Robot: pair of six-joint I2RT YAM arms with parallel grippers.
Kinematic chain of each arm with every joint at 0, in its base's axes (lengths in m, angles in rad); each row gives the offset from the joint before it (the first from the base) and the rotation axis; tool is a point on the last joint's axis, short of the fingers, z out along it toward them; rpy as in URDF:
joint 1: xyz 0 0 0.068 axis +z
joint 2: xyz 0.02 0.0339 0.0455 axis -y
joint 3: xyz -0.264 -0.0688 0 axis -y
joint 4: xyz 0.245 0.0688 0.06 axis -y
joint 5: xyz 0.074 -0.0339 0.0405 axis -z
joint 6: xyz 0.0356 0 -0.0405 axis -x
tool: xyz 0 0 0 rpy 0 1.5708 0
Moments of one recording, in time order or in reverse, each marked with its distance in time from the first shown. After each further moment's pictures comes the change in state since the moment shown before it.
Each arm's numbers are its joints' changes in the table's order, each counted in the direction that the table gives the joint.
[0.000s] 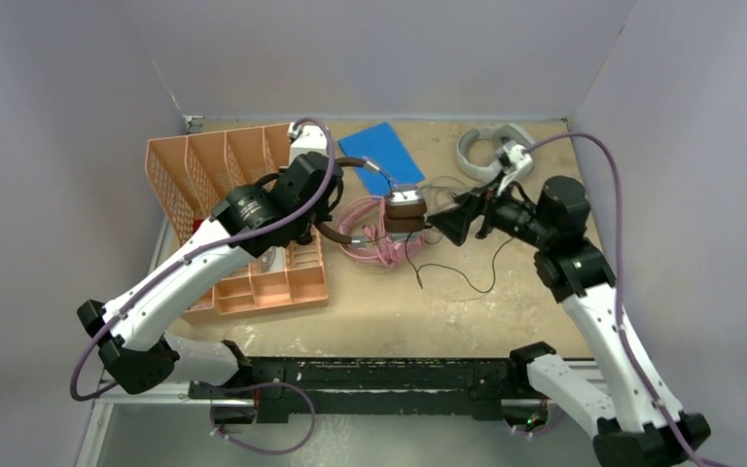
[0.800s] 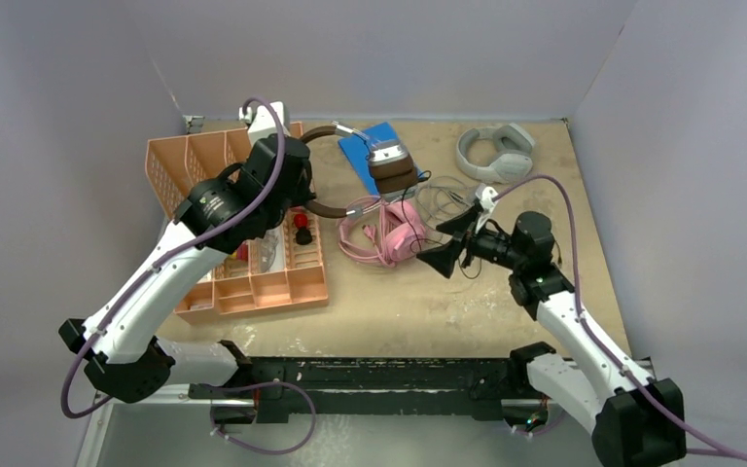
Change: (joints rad) left arm 0.090 0.048 0.096 -0.010 0.011 0.158; right arm 0.029 -0.004 -0.434 0.449 -0.092 0.129
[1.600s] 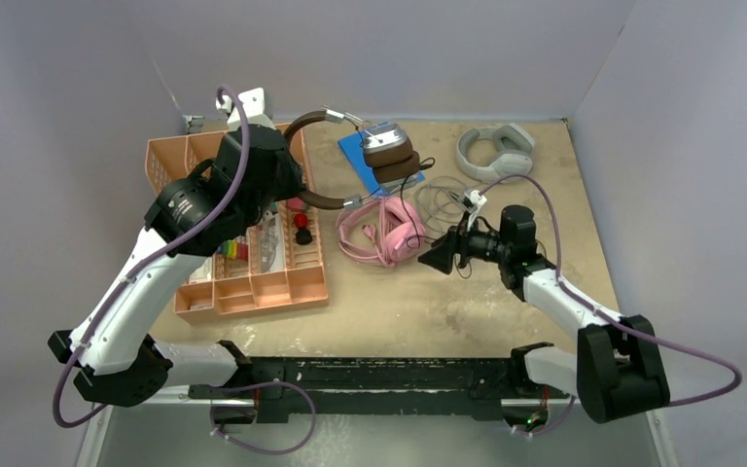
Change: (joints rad) left arm 0.014 0.019 0.116 -0.027 0.058 -0.004; right arm -0.101 -0.243 -0.062 0.057 -0.058 -0.035
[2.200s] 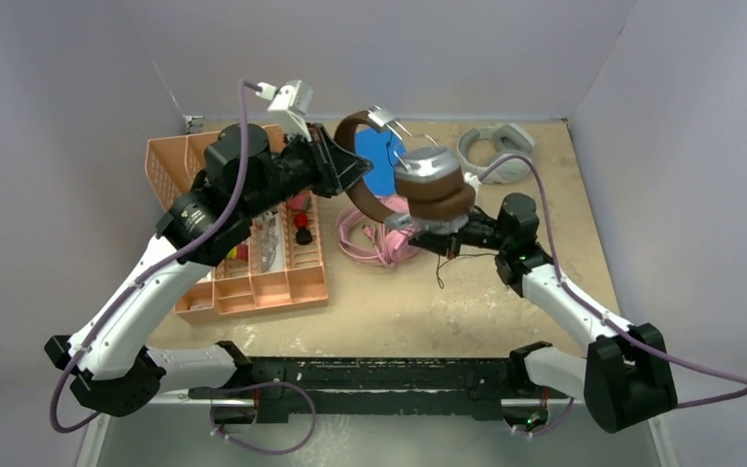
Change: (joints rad) left arm 0.001 0.070 -0.169 0.488 0.582 -0.037; right arm 0.107 0.000 0.097 0.250 -0.202 -0.199
